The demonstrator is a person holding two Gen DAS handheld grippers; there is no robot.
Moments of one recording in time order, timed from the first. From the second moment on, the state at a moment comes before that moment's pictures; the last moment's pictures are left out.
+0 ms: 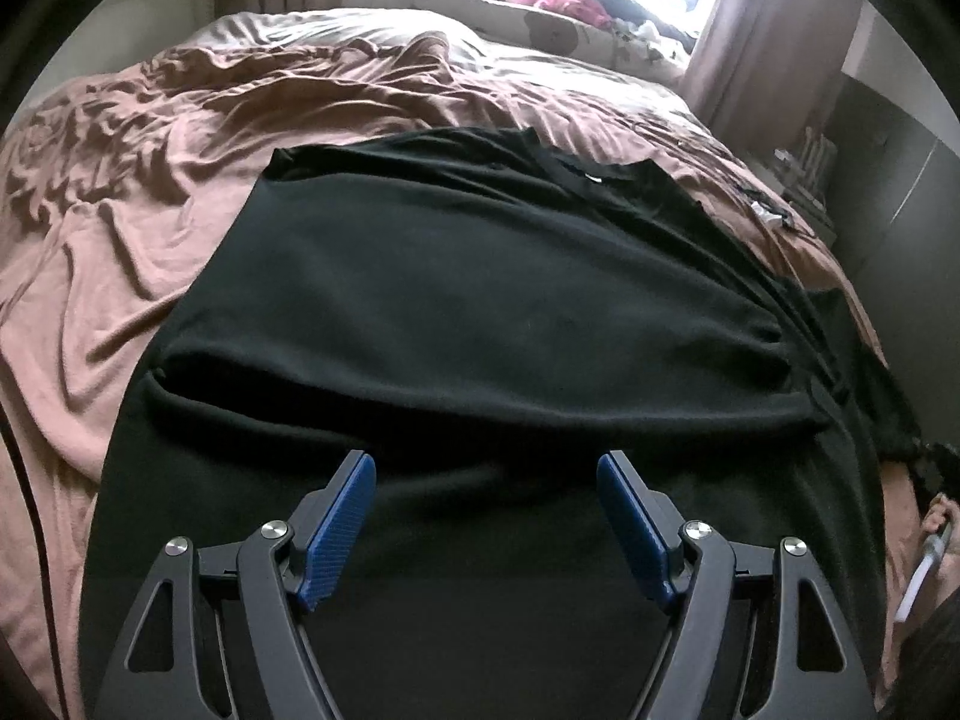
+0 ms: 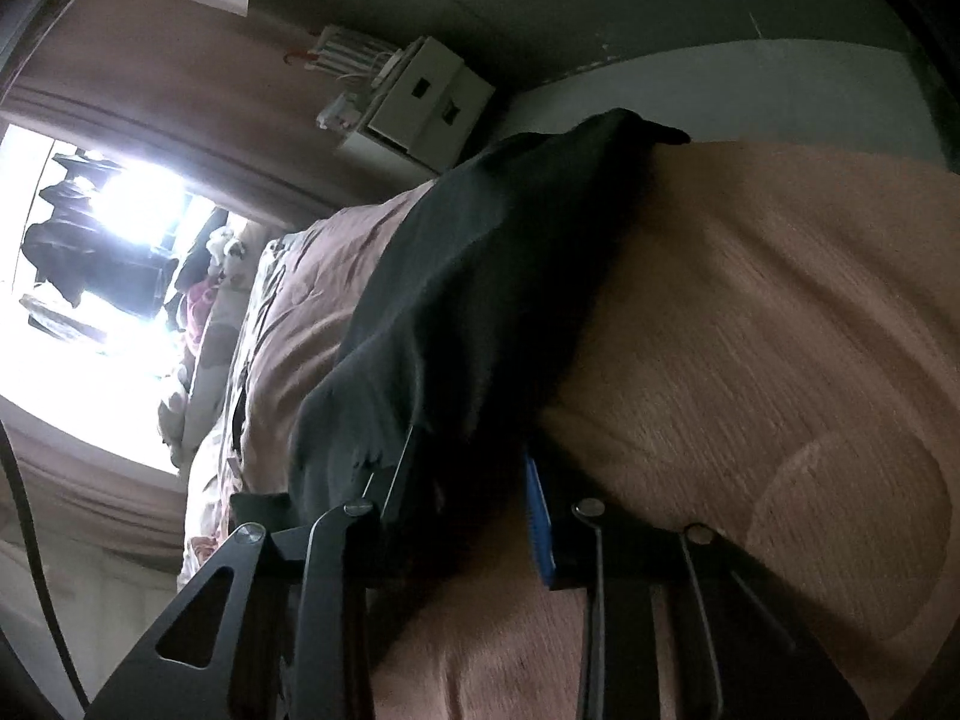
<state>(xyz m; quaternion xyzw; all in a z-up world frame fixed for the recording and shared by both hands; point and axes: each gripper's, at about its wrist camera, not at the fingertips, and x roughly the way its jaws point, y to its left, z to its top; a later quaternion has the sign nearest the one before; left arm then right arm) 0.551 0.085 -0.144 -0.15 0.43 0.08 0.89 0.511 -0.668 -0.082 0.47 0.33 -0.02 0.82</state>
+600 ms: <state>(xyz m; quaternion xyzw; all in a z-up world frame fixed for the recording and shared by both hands) 0.543 0.092 -0.139 -0.18 0.42 0.09 0.89 0.482 -0.633 0.053 0.41 0.25 0.07 0.87</state>
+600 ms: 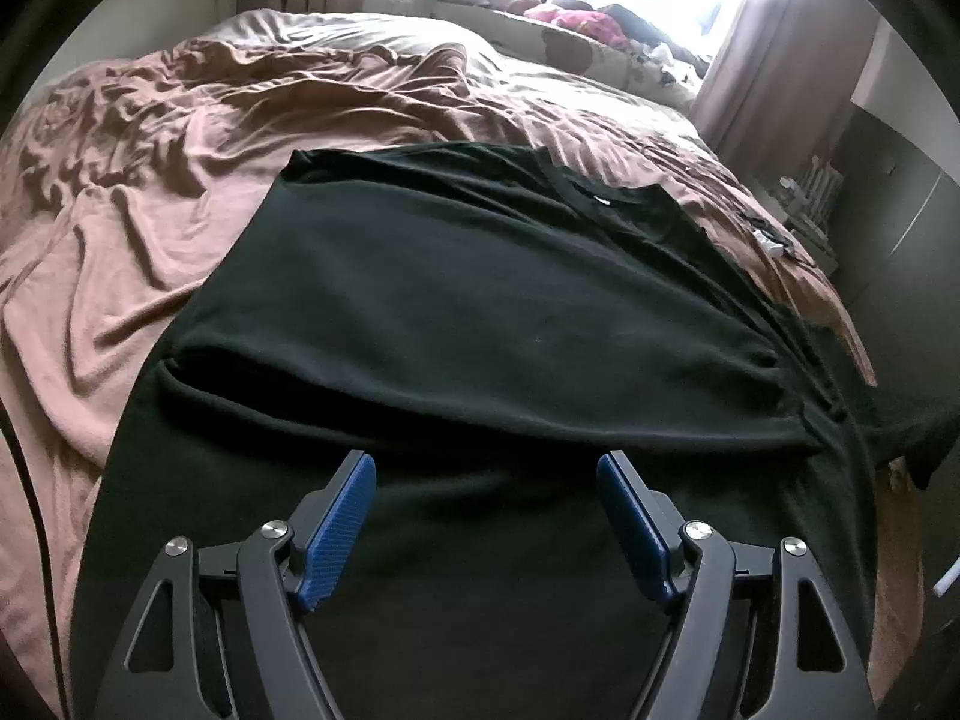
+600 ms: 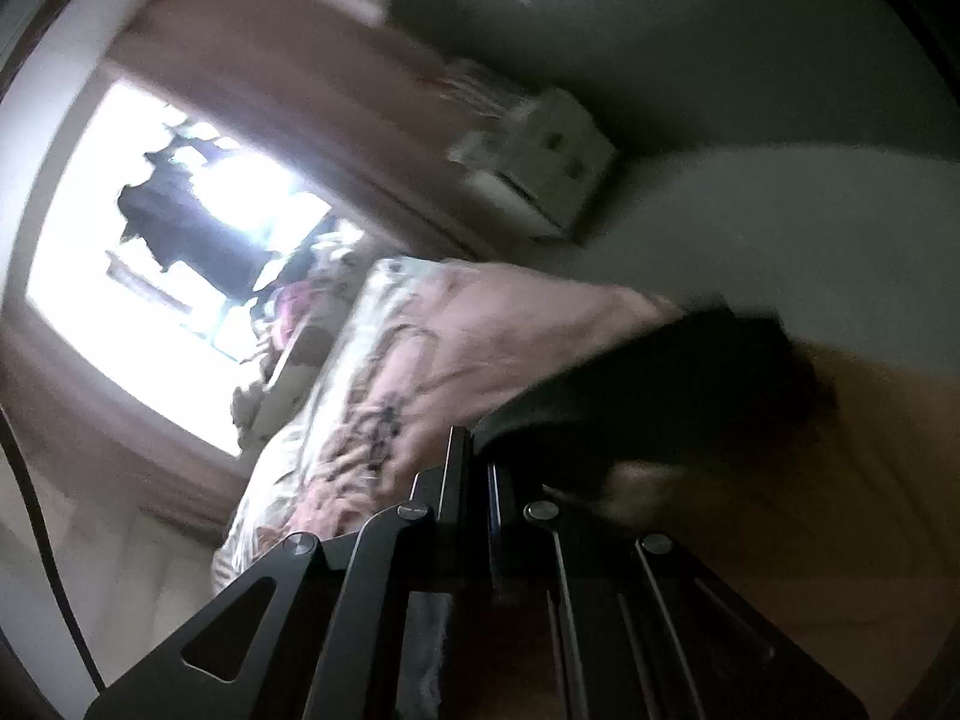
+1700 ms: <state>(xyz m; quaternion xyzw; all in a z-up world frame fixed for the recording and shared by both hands) 0.529 0.122 -0.138 -0.22 0.39 0.13 0.88 0.529 -0.366 0.113 0.21 0.32 0.31 0.87</state>
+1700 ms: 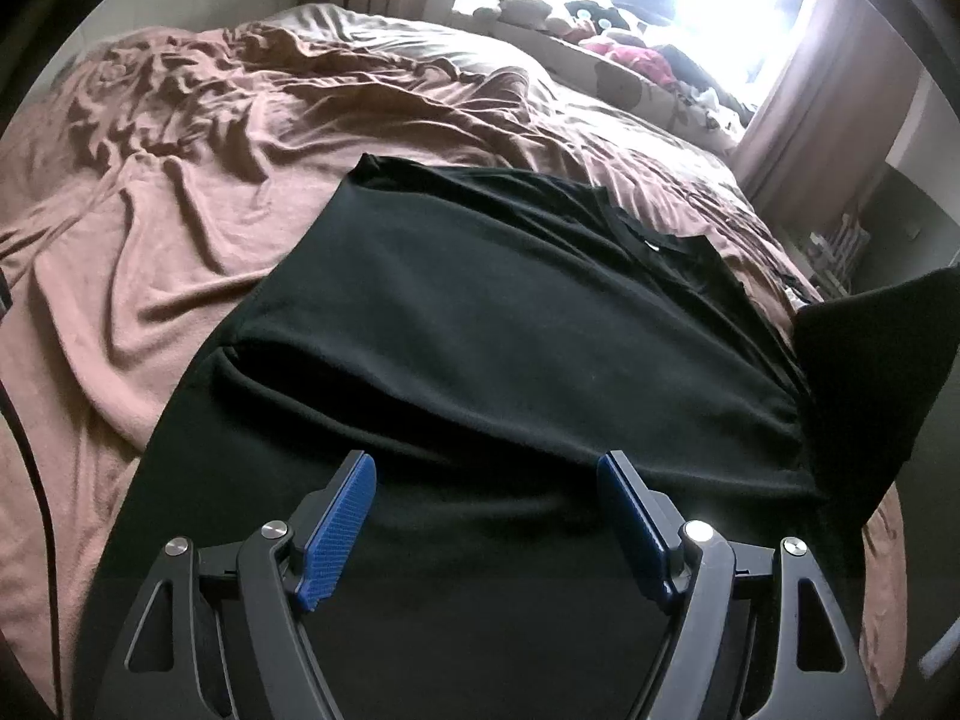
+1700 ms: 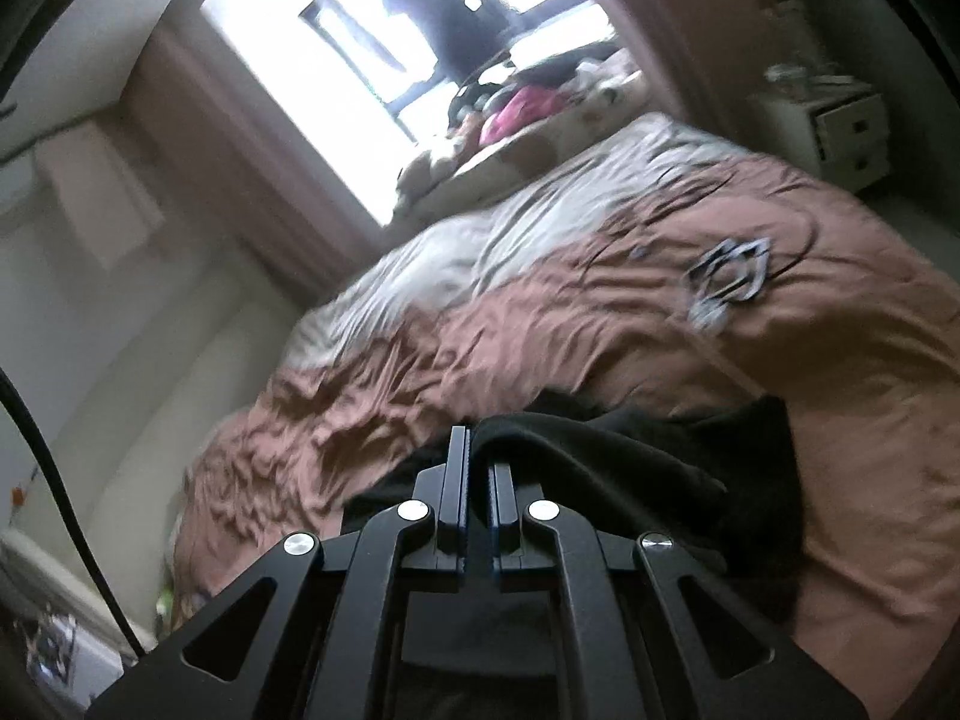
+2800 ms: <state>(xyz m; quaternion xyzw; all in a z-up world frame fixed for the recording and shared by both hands) 0.533 0.120 -0.148 -0.21 0.40 0.14 0.88 0.617 -0.398 0.029 0.16 0.53 0.24 0.80</state>
